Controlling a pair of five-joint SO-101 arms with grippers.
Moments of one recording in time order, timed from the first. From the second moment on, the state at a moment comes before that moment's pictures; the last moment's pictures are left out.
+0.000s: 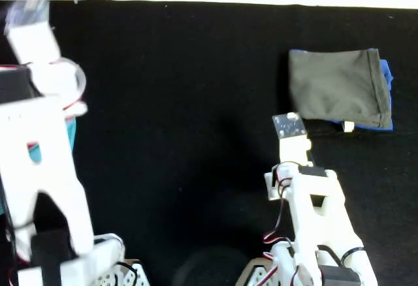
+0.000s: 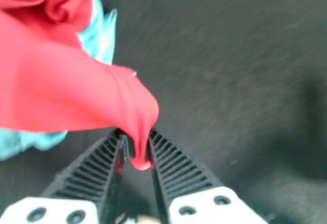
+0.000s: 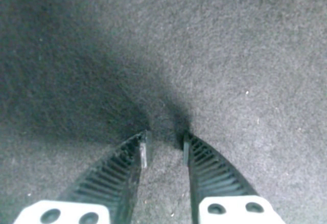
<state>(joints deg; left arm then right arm) -13.5 -17.2 -16.7 95.8 -28.2 -0.7 -24.4 68.4 40.0 16.4</state>
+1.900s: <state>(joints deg) -13.1 -19.2 -1.7 71.4 -27.1 -22.3 -23.6 43.1 62.1 16.6</state>
